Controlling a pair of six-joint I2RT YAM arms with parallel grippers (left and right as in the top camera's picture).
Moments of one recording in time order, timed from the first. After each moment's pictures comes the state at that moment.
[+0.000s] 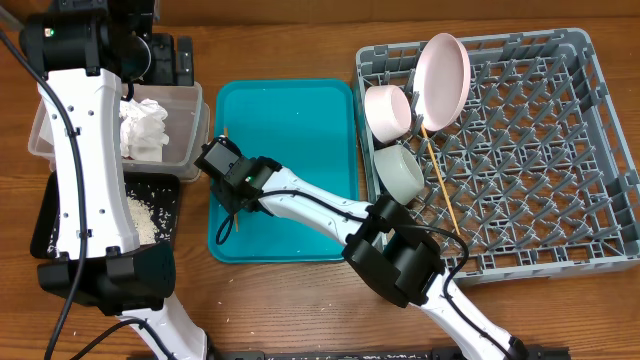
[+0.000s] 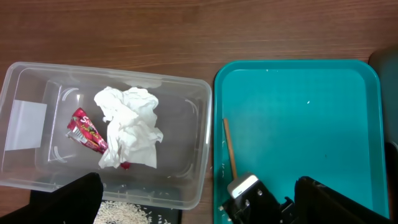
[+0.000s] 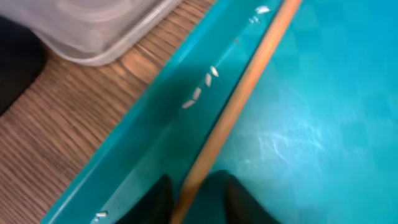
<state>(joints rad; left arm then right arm) 0.08 1.93 2.31 -1.41 0.01 0.06 0.96 2.47 2.01 -0.62 0.09 0.29</state>
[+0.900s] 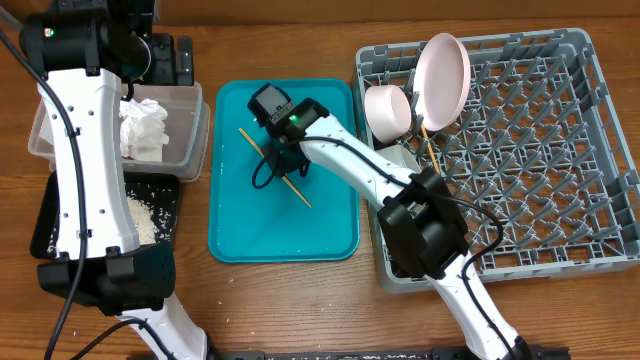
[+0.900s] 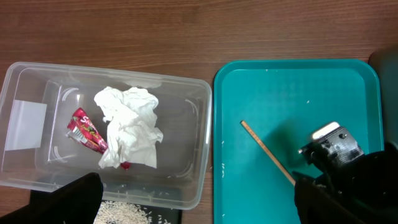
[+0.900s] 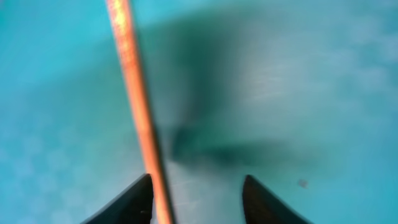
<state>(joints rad) 0.08 1.93 2.31 -1.41 0.01 0.06 0.75 2.45 2.13 -0.98 -0.02 0.21</state>
